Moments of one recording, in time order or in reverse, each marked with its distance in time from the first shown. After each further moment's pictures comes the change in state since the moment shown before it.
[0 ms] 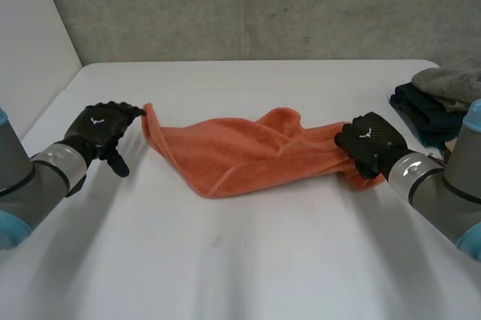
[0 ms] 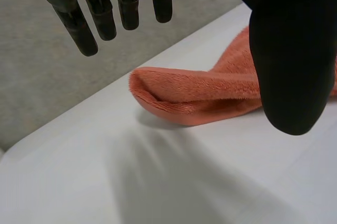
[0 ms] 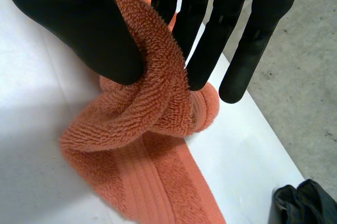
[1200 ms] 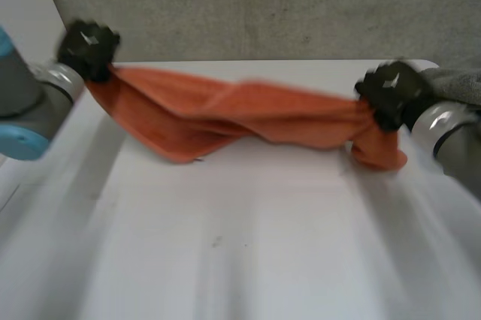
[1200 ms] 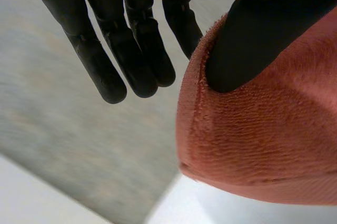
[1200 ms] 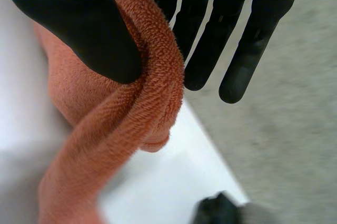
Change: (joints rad) left arm -0.050 -0.162 0.592 -0.081 -0.126 0.226; right arm -0.017 -0.135 -0.188 0.142 0.055 0.081; left_hand 0.952 0.963 0.969 0.970 0.927; right_hand 0.000 0.000 0.000 0.000 0.002
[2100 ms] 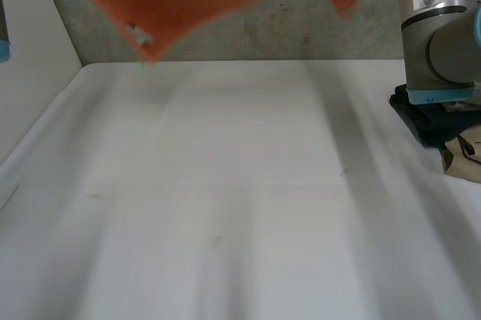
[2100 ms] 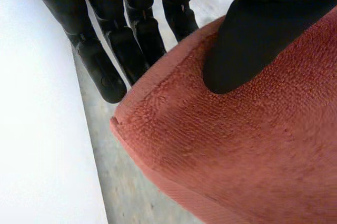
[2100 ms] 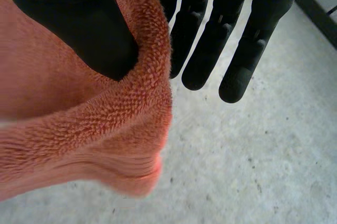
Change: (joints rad) left arm 0.016 0.099 0.263 0.349 -0.216 -0.566; right arm 0.136 0.214 -0.422 -0.741 0.196 0.081; left_hand 0.000 0.003 0.005 0.004 0.000; right_hand 0.000 0.010 0.001 0.001 0.007
